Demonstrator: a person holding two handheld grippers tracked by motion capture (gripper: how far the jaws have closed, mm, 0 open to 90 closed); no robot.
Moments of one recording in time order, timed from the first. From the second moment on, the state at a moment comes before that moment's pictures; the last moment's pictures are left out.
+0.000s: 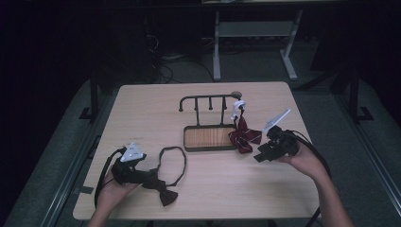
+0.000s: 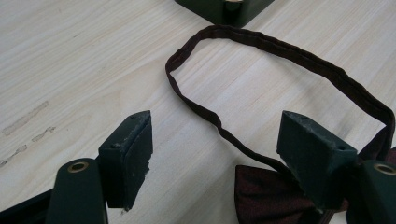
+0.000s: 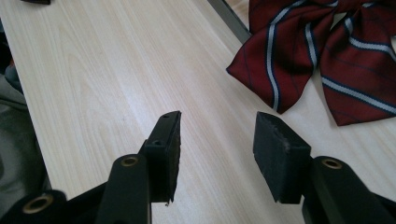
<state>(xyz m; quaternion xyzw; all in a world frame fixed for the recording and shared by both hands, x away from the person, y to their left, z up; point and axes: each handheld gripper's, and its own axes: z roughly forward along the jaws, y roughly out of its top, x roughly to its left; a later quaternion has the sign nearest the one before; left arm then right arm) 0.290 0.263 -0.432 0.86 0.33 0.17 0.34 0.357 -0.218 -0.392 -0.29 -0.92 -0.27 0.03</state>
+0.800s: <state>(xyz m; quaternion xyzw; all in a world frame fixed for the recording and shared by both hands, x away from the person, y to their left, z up) 0.297 0.250 -0.426 0.87 0.32 0.15 0.34 0.335 -0.225 -0.422 -0.29 -0.91 -0.29 0.04</state>
